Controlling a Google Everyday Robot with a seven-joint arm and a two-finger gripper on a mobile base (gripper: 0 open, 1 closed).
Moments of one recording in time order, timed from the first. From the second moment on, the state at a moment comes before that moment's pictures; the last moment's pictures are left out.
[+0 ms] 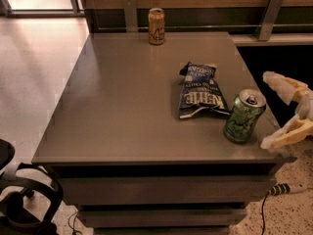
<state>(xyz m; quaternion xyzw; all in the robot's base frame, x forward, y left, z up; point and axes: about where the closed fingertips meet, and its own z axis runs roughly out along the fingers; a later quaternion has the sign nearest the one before) 0.458 -0.230 0.902 -0.45 0.59 0.35 0.57</state>
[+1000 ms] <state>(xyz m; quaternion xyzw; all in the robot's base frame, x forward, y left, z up) 0.468 -0.218 0.869 -0.44 0.61 0.35 0.55</state>
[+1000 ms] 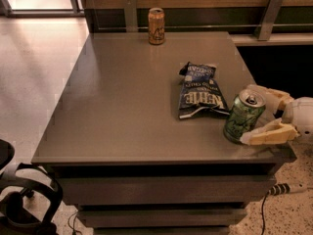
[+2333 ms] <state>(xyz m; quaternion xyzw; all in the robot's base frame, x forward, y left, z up) 0.469 -0.209 0.872 -0.45 0.61 0.35 0.55</state>
